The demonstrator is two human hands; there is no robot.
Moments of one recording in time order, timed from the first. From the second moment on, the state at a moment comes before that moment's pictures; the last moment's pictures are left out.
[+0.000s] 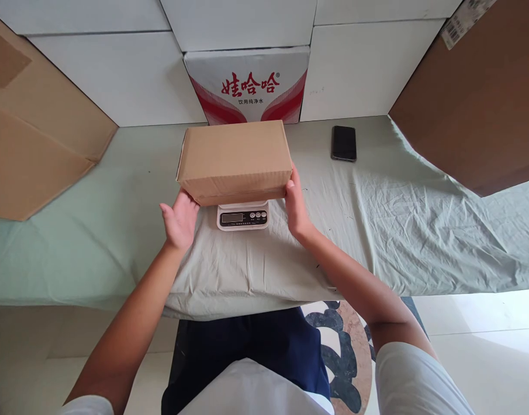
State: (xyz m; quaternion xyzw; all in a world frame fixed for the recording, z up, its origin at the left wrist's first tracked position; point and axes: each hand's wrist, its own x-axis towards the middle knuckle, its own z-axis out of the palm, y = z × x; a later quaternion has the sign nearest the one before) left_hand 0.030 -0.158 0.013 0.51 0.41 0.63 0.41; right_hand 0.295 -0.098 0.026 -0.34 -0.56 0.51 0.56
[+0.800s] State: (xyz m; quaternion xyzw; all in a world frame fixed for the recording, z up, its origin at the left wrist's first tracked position) left_hand 0.018 -0.153 0.012 0.52 0.41 0.64 0.40; right_hand 0.296 -0.106 0.021 -0.36 -0.55 0.50 0.57
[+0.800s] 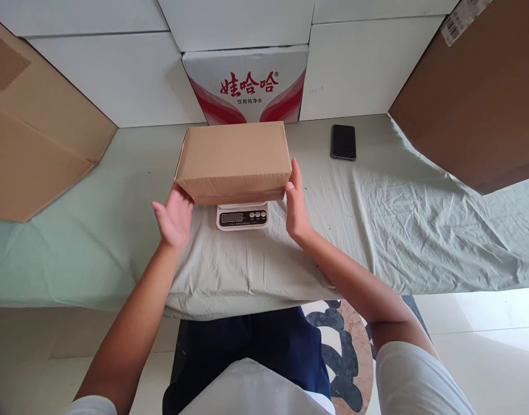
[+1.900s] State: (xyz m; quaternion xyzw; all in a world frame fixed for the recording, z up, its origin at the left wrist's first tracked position) left_hand 0.011 -0.152 0.008 0.50 0.42 0.65 0.39; right_hand 0.300 -0.094 0.013 -0.38 -0.52 0.52 0.57
